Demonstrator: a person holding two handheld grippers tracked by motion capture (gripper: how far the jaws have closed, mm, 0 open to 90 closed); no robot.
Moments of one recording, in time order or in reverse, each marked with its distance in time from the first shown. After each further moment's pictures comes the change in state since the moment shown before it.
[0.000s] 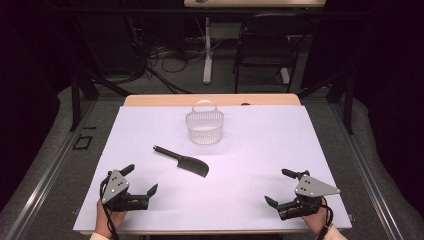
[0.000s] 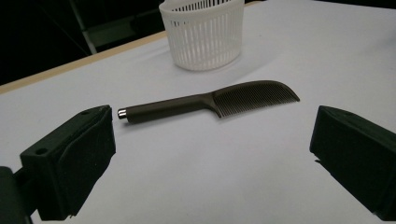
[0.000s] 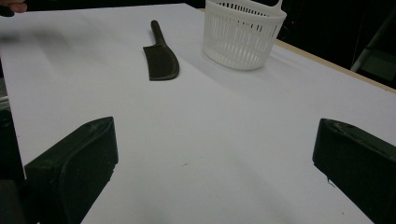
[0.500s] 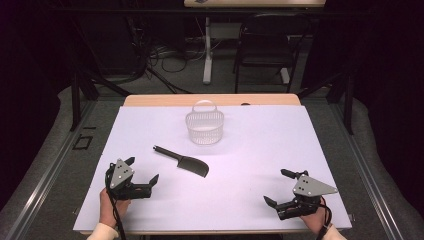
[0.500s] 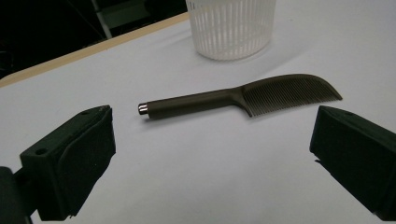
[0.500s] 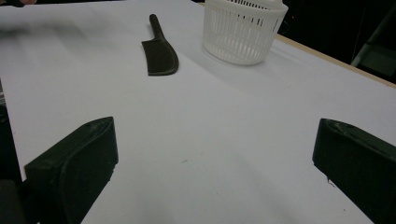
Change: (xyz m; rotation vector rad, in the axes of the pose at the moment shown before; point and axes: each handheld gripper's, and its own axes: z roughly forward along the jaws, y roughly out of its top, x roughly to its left) left arm 0.015 0.008 0.024 0.070 0.076 -0.005; right arm 0.001 0.000 0.003 0.024 -0.003 -0.004
